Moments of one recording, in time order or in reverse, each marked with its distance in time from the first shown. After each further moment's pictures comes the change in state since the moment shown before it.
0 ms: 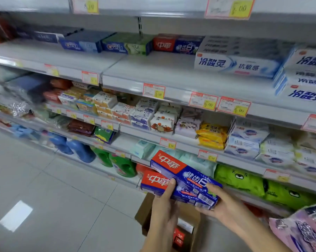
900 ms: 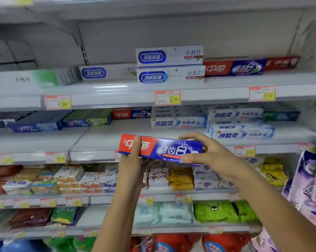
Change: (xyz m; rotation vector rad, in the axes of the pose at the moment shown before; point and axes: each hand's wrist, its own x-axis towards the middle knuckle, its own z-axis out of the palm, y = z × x) left_hand -0.045 0.186 0.169 0.454 -0.462 0.433; right_hand -0.104 -0.165 0.150 -0.798 0.112 -0.738
